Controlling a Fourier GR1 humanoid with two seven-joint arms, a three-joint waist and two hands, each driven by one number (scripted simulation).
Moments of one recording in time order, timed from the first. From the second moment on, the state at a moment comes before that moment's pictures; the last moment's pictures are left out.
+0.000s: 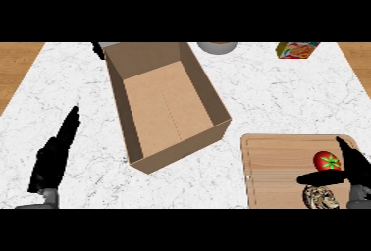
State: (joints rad) left arm 0.01 0.21 0.03 -1.54 -0.16 0.07 0.07; right arm -0.01 -0.36 -0.07 -1.40 0.58 0.08 0.72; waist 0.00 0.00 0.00
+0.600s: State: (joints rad) left arm 0.03 0.20 0.04 -1.57 -0.19 0.05 0.08; right arm -0.03 -0.36 -0.07 -1.34 0.75 -0.04 0.64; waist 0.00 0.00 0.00
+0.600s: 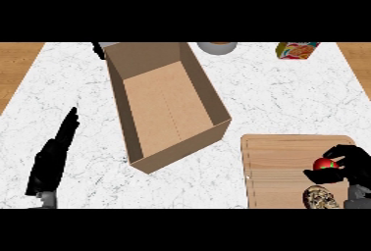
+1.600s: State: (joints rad) left arm 0.02 0.18 0.06 -1.55 -0.20 0.04 0.08; right arm -0.05 -0.22 0.41 -1.84 1.19 0.11 0.82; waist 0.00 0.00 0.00
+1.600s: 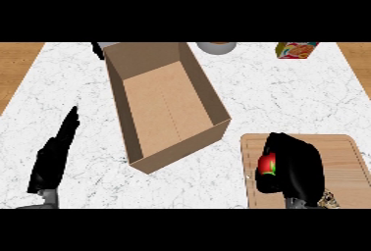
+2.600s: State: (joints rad) left arm -0.02 0.17 0.06 -1.55 -0.21 0.03 0.11; right arm -0.64 -0.01 0.41 -1.75 0.97 0.01 0.85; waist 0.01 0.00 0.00
